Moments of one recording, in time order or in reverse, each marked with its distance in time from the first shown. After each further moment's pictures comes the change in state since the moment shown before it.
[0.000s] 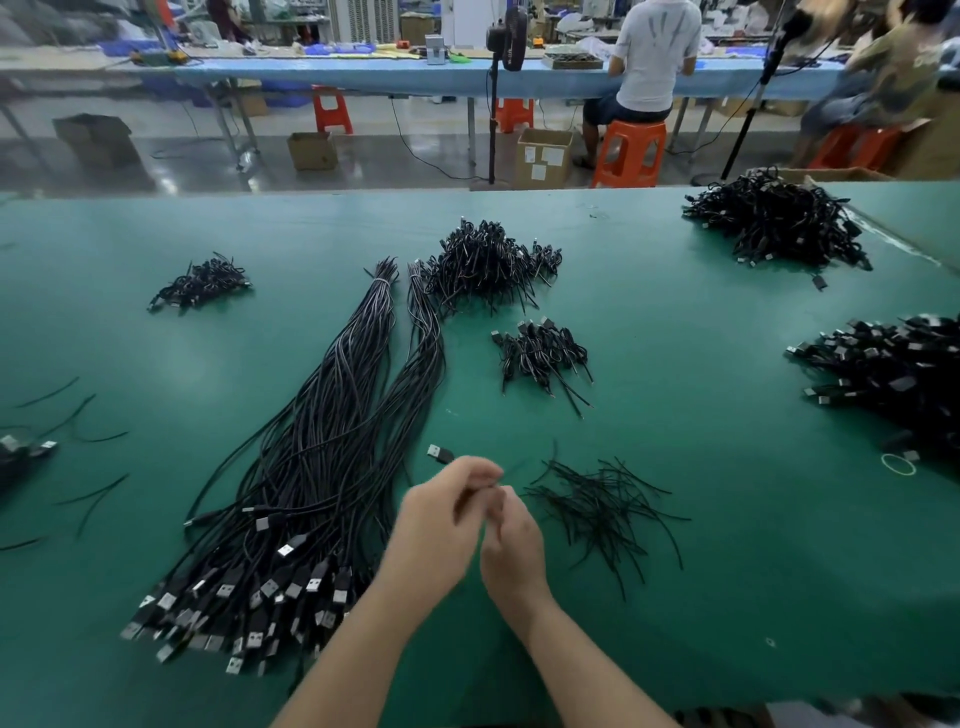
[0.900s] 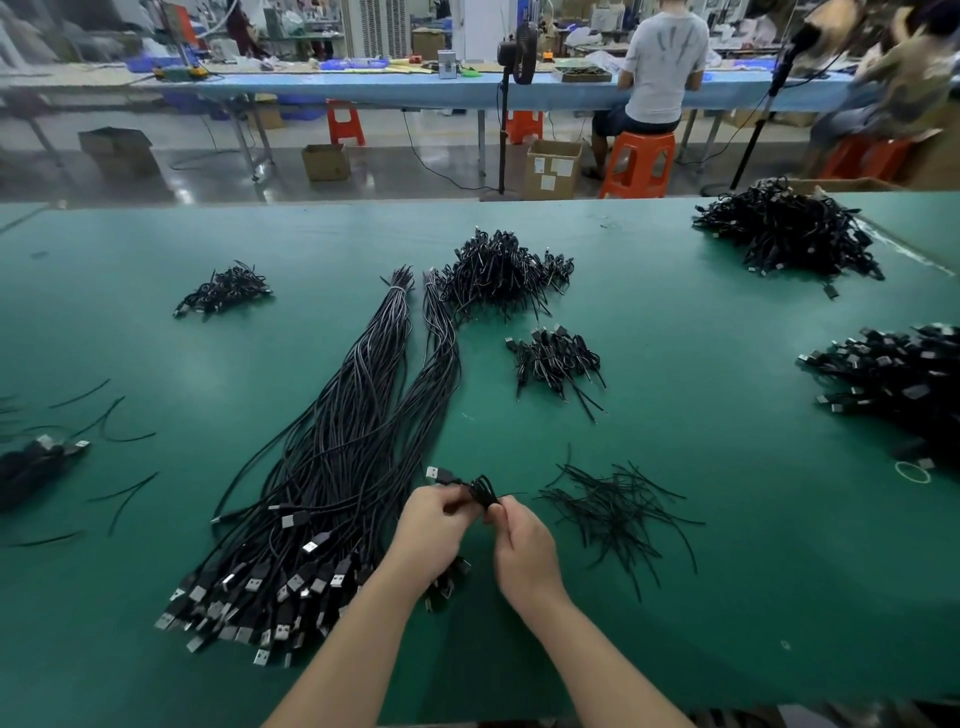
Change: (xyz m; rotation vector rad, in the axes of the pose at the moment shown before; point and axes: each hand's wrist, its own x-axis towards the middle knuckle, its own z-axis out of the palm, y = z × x) left_hand 0.016 -0.050 -0.006 -0.056 -0.065 -0.305; right_hand -0.001 0.003 0.007 -0.102 -0.064 -0.122
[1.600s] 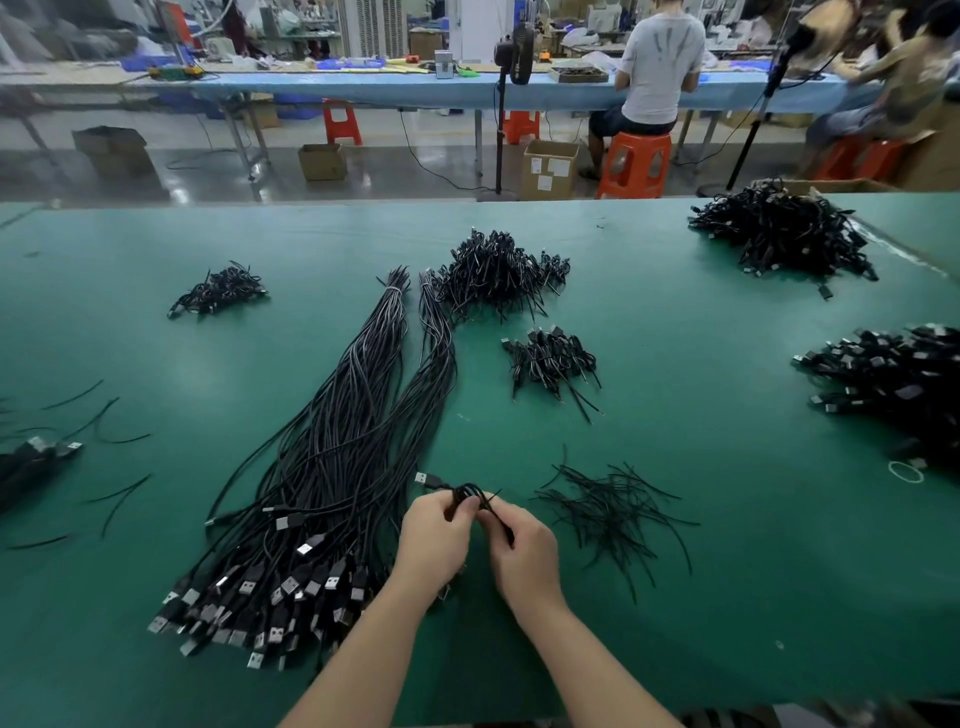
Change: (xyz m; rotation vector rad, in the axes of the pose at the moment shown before) left_hand 0.000 -0.003 0.018 0.049 0.159 -0.117; right_hand -0.004 -0.002 -0.001 0.156 0.112 -0.035
